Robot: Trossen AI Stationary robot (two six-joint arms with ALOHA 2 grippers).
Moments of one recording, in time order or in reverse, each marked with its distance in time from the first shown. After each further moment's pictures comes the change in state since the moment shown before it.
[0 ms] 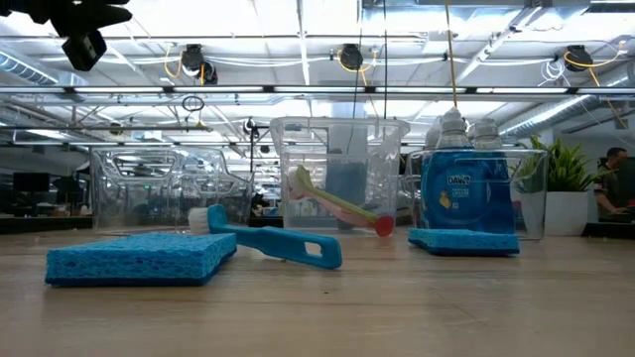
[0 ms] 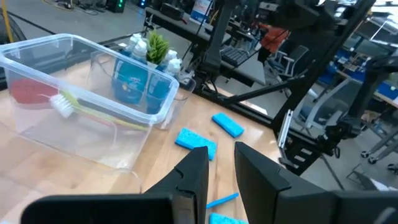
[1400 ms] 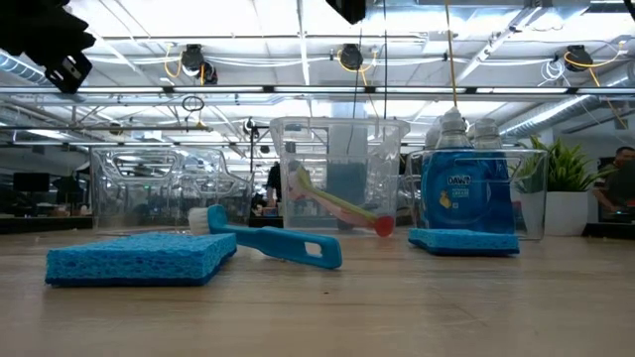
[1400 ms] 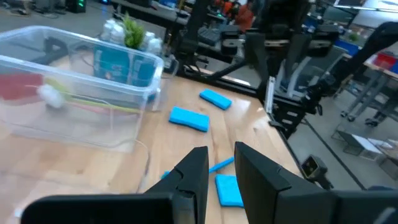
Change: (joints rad) left arm 0.000 -0.321 -0.093 -0.221 0.133 0.142; right arm -0.069 0.574 0.502 -0.488 -0.009 0.316
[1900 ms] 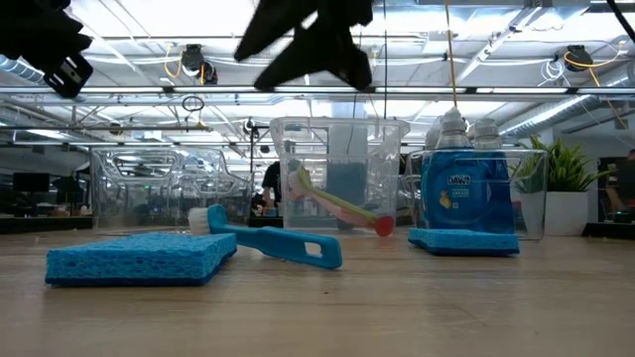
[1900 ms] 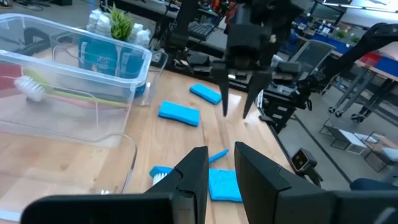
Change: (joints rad) left arm -0.001 0.000 -0.035 0.031 0.047 -0.012; right arm -0.044 0.120 0.000 -0.105 -0.051 0.102
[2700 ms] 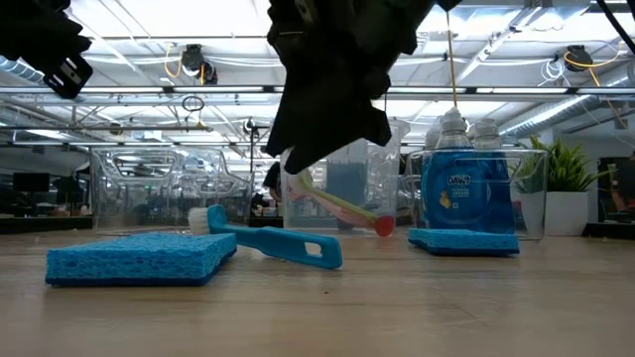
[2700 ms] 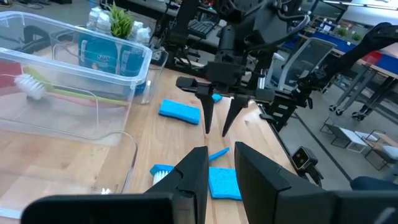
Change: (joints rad) left arm 0.000 0.000 0.000 -0.007 0.002 0.000; right arm -0.027 0.057 -0.082 -0.021 -0.081 0.025
